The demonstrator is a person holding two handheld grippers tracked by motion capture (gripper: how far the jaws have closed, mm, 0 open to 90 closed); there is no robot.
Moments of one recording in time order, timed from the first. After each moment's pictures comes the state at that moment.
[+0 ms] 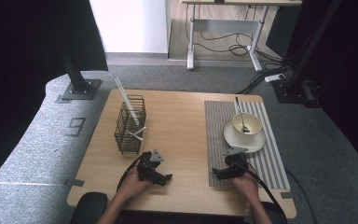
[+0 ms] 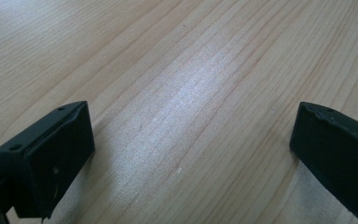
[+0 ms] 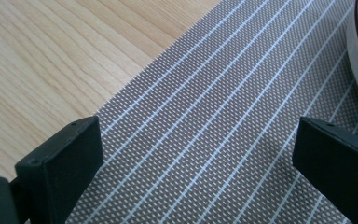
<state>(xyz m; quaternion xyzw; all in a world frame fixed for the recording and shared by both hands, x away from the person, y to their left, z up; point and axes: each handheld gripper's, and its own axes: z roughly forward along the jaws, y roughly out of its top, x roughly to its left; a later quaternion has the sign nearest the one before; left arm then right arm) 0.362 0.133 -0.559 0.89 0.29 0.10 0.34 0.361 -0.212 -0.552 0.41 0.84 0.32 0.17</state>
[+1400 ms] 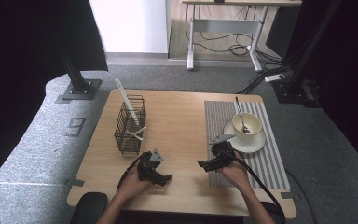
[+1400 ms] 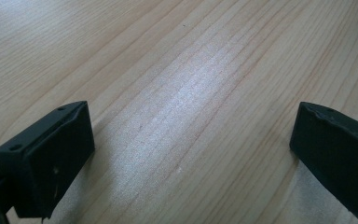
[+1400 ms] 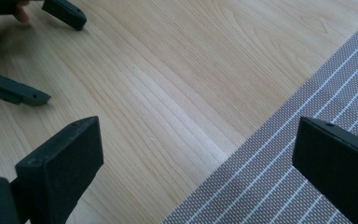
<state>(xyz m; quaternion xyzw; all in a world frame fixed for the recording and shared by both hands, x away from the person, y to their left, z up) 0.362 0.133 -0.559 0.89 0.29 0.10 0.34 0.375 -0.161 -0.495 0.36 0.86 0.35 0.13</state>
